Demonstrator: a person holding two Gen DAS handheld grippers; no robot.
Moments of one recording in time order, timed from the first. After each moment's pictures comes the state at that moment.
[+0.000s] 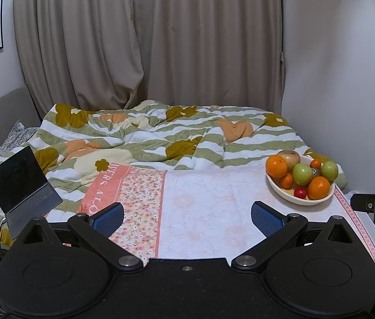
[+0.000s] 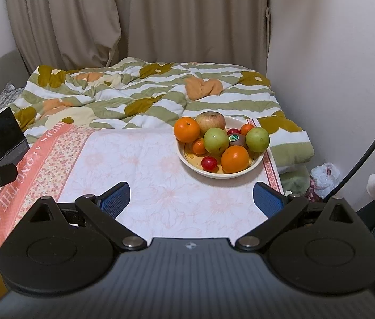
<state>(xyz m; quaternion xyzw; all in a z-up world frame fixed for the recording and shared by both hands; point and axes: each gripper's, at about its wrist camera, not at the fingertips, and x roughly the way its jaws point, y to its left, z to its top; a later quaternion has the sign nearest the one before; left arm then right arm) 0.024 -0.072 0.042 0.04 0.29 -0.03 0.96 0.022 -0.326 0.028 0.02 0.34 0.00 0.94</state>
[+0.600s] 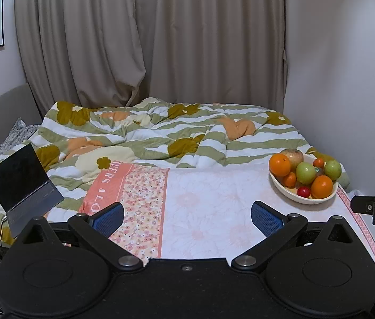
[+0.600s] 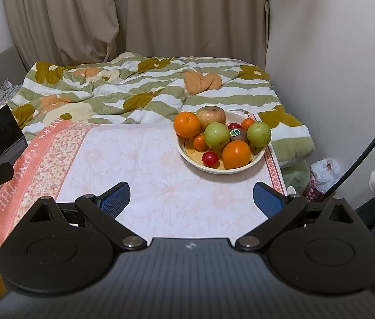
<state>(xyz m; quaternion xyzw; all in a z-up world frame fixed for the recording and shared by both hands) 0.027 -0.063 0.042 0.03 0.30 -0.03 0.95 0.024 -0.319 0.017 0.02 0.35 -0.01 0.94</state>
